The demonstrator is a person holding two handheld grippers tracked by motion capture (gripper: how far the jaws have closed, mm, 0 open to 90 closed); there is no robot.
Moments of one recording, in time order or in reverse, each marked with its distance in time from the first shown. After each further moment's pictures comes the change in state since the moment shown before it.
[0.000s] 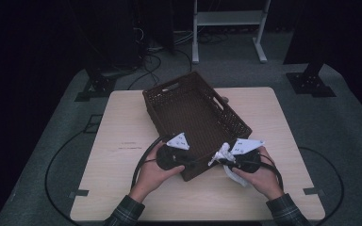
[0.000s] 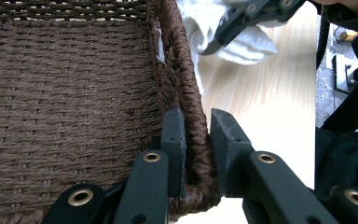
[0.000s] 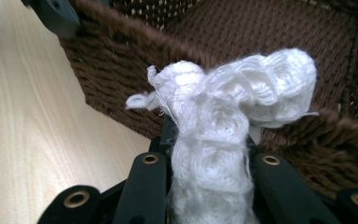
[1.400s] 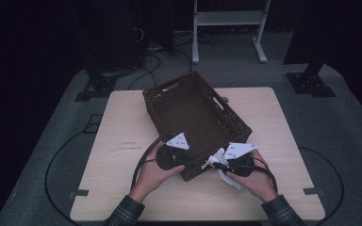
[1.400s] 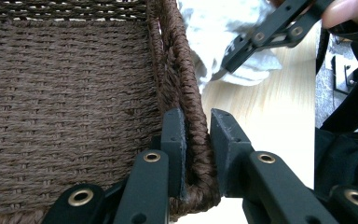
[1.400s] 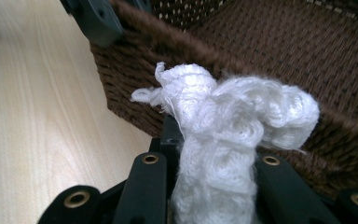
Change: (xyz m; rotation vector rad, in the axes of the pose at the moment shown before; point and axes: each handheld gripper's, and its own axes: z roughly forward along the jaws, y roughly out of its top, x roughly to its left) left arm 0.000 0.000 0.000 -0.001 -0.002 -0.004; right arm 0.018 0.007 0.008 -0.003 0.032 -0.029
